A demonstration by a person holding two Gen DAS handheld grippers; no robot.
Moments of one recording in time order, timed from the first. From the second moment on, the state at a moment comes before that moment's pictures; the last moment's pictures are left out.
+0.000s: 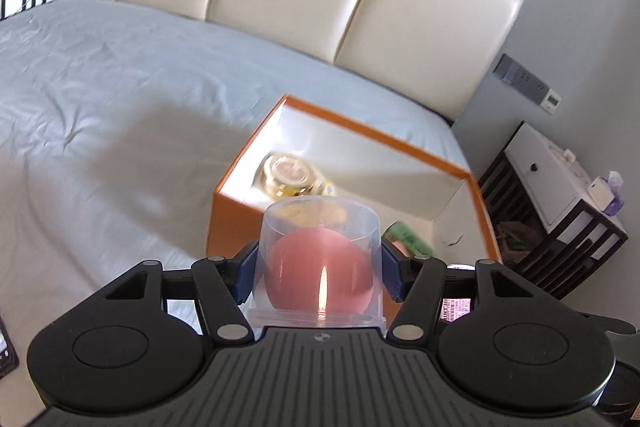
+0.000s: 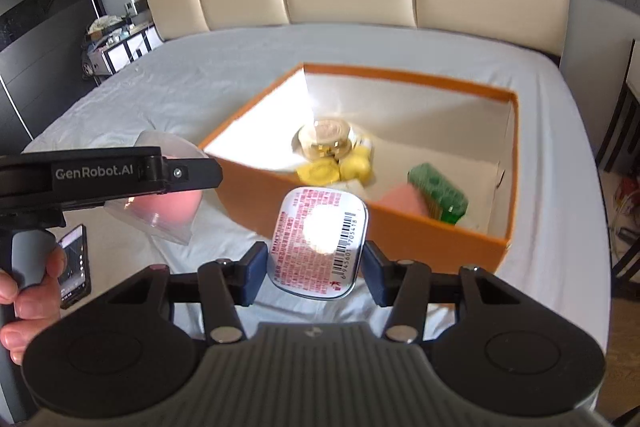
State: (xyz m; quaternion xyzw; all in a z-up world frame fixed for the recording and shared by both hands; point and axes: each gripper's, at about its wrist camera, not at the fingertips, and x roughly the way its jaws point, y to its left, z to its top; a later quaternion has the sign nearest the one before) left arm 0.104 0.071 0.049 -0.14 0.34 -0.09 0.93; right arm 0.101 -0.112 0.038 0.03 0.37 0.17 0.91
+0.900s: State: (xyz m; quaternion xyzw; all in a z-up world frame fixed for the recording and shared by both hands) left arm 0.201 0.018 0.028 -0.11 0.38 -0.13 0.91; right arm 0.206 -0.133 0.025 -0.03 0.40 0.13 0.90
